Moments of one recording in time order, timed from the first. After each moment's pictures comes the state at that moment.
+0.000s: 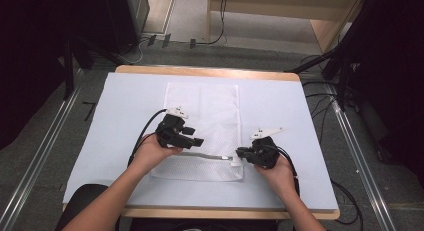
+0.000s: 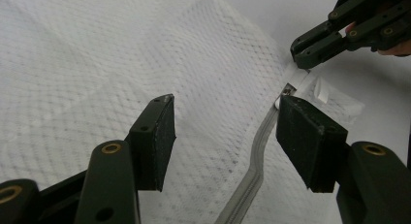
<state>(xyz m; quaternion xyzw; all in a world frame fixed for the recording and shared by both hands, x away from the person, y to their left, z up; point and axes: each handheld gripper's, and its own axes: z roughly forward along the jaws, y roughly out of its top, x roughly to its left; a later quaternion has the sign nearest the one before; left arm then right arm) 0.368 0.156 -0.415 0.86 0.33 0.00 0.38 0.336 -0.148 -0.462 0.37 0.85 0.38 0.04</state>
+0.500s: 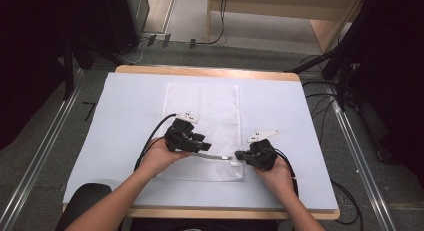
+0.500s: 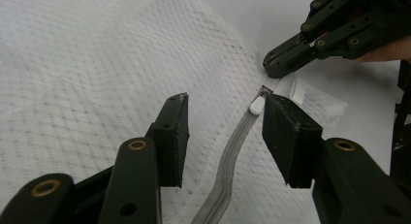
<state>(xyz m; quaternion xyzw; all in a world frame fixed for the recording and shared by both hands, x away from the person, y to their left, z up) 0.361 0.132 -0.423 0.87 0.32 -0.02 0.38 0.335 -0.146 -0.473 0.35 0.85 0.38 0.04</state>
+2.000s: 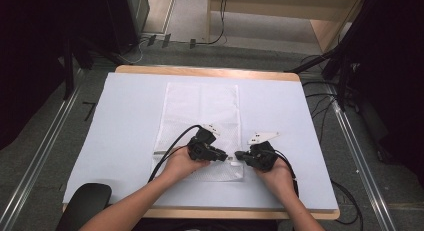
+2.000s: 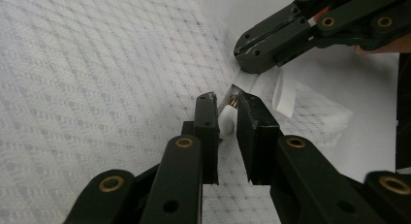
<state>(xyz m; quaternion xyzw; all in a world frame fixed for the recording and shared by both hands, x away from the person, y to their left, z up) 0.359 0.078 -0.464 0.88 0.31 -0.08 0.36 0.332 -0.146 -0.475 0.34 0.86 0.38 0.06</state>
